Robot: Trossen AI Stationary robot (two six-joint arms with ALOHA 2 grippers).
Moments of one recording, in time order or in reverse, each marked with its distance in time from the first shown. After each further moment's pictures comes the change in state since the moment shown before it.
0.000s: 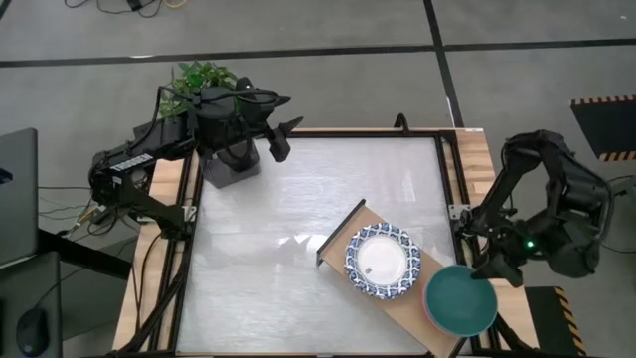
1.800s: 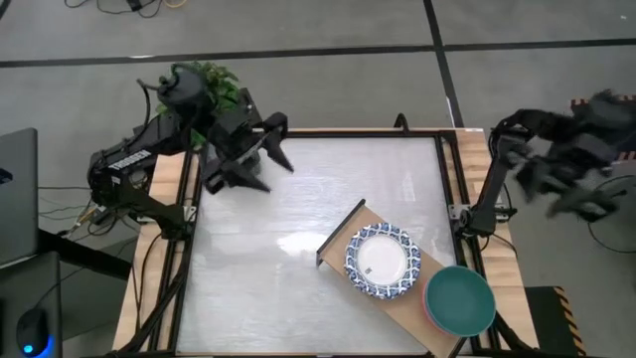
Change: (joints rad) left arm 0.050 -0.010 0.001 0.369 1.400 -0.337; right arm 0.003 -0.471 -0.163 0.950 -0.031 -1.982
